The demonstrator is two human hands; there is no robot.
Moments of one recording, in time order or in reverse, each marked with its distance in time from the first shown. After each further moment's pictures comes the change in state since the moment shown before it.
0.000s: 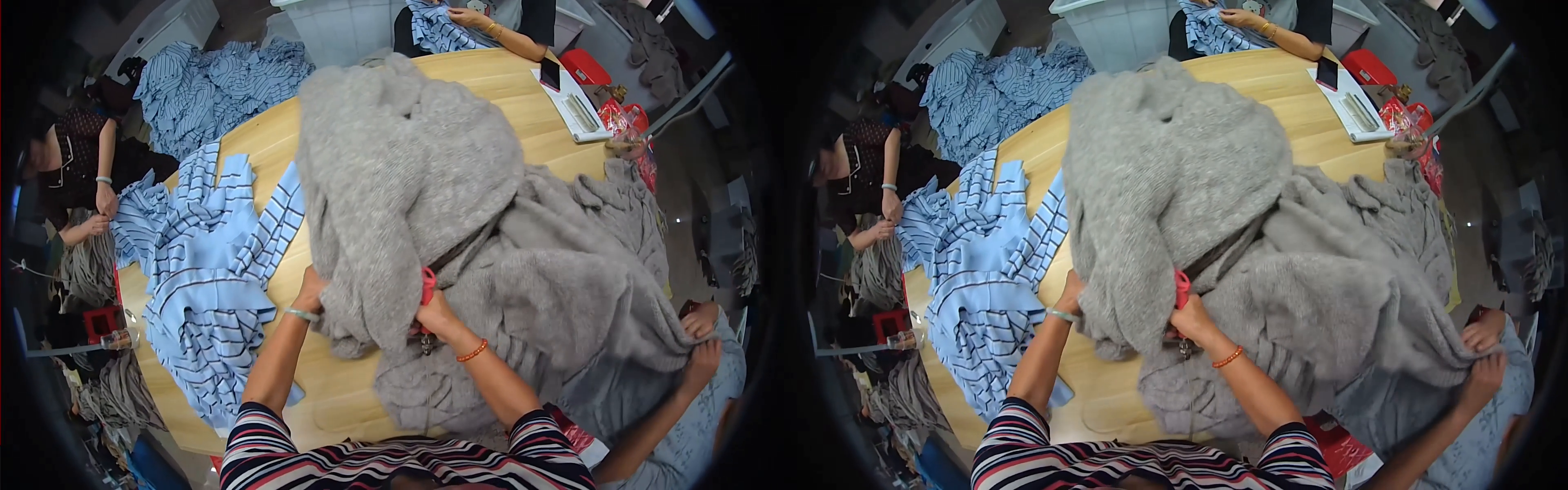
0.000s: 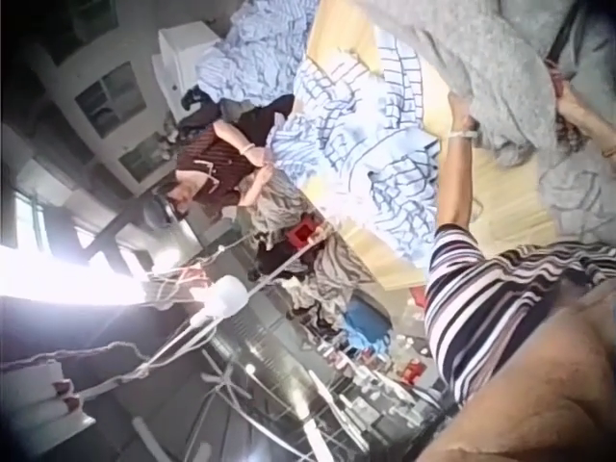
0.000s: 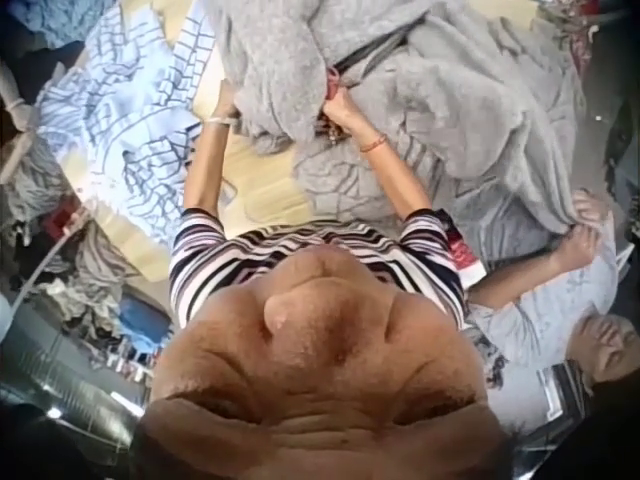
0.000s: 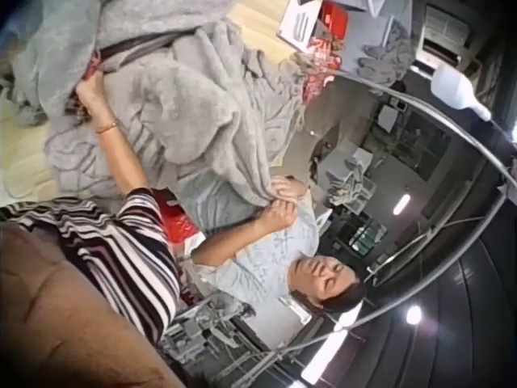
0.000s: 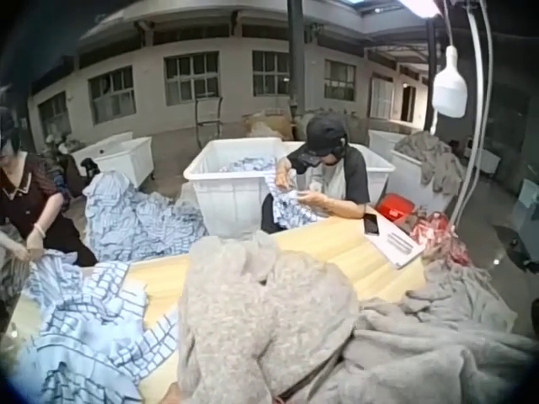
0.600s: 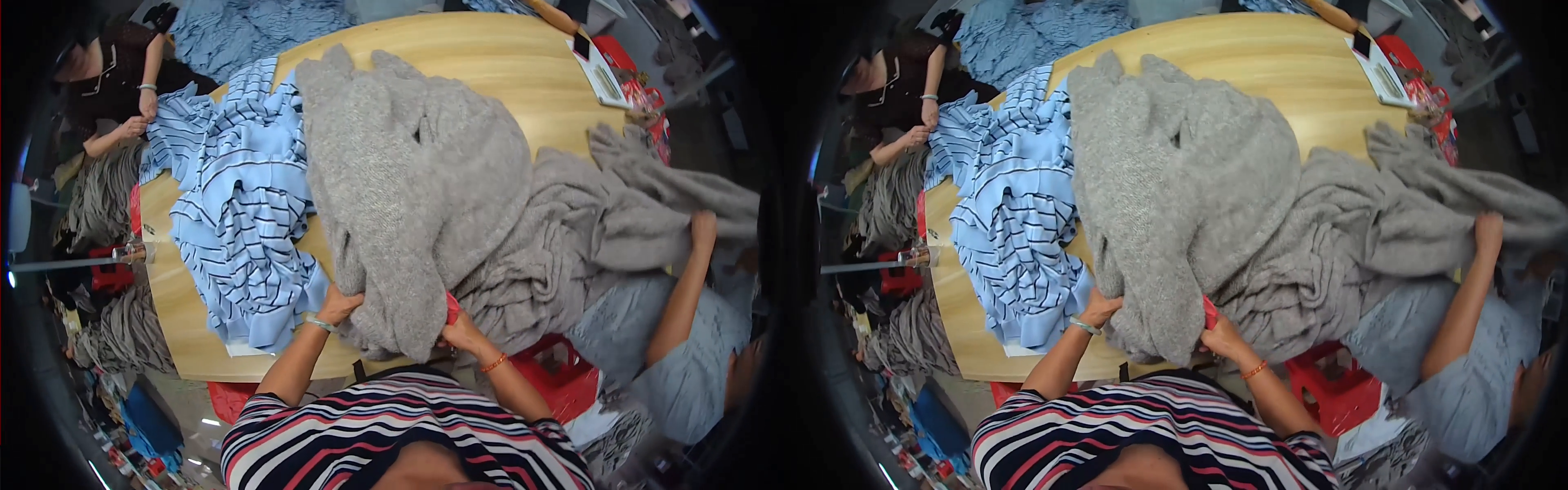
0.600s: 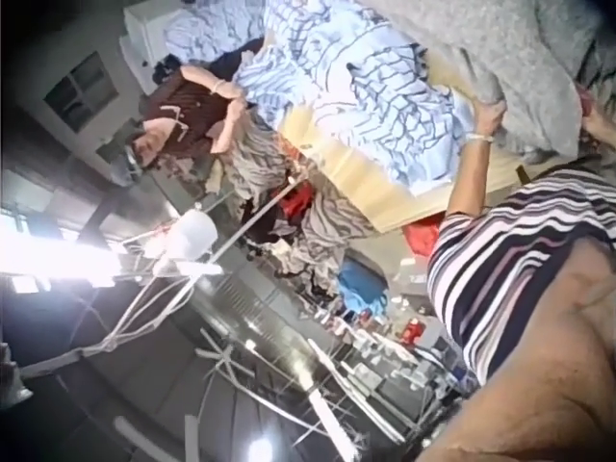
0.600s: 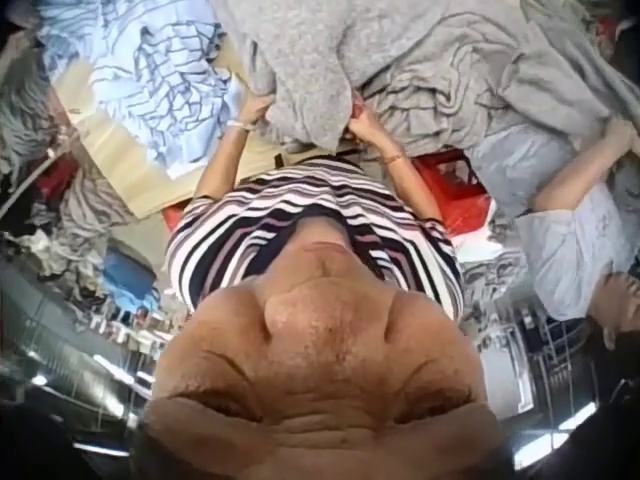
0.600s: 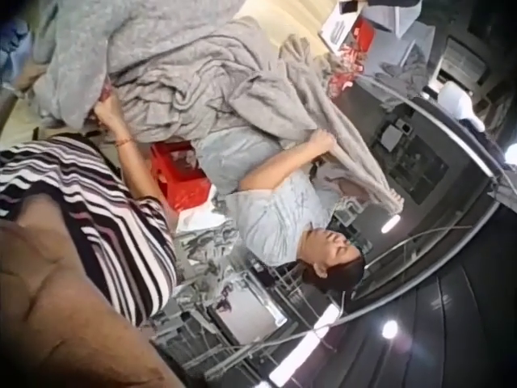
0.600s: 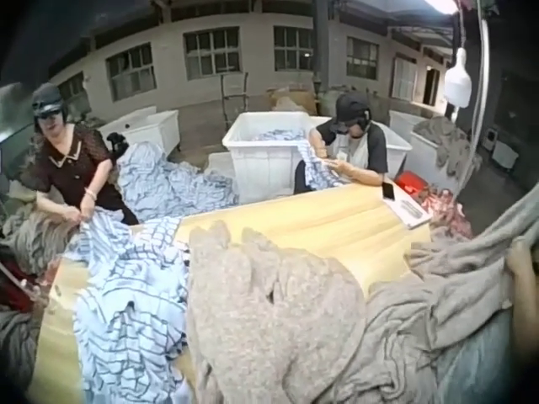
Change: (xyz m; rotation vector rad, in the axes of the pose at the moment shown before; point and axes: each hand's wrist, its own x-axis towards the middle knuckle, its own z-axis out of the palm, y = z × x) left_hand -0.219 -0.172 -0.040 -0.107 0.035 0.029; right_hand -0.178 0.137 0.072 -0.193 -0.246 0.157
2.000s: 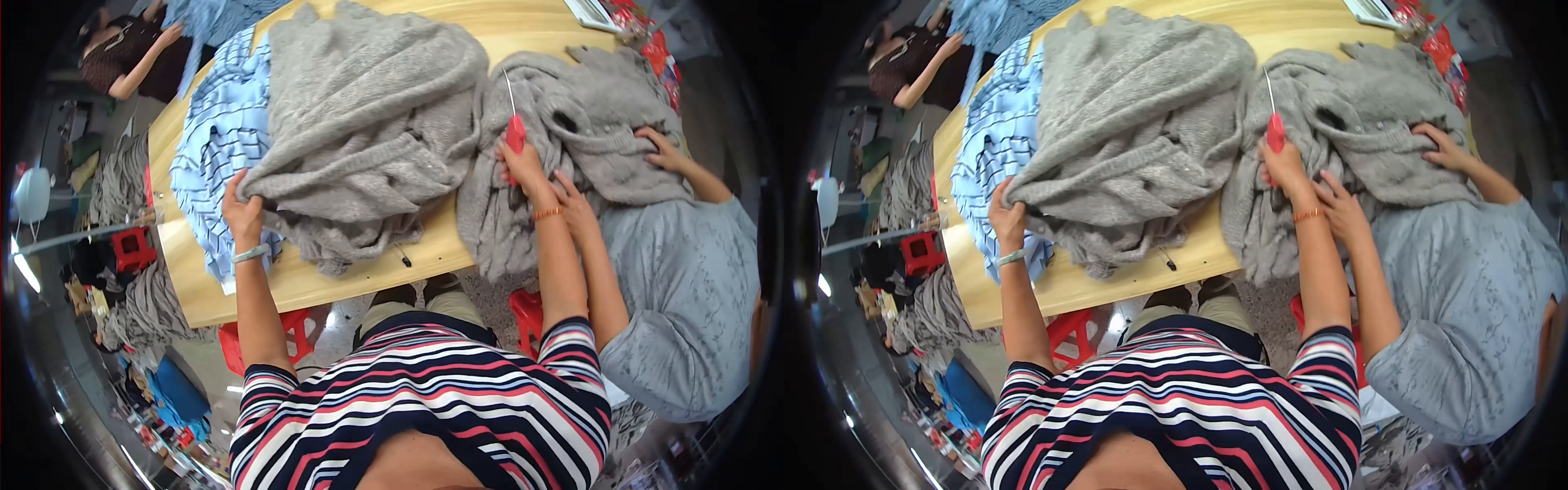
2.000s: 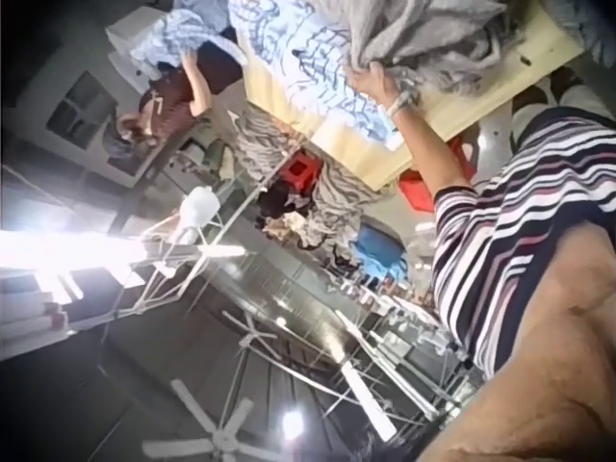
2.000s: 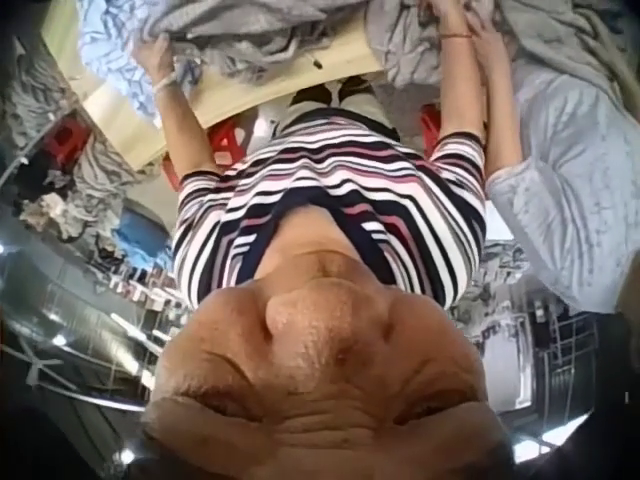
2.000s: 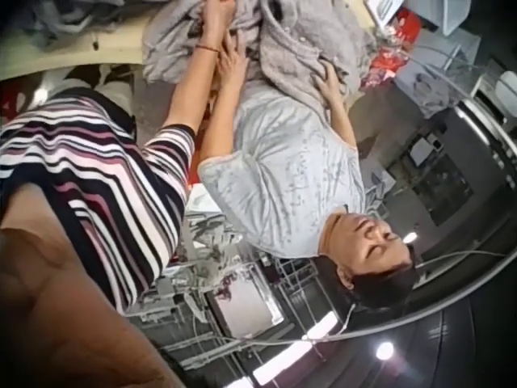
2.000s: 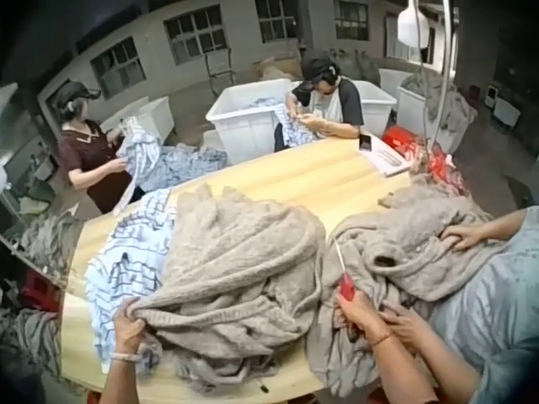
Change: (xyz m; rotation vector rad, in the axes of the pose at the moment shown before) left_hand -0.046 0.154 -0.040 0.341 0.558 0.413; right_hand 0.015 -0.024 -0.219 0.052 0.509 -0.132
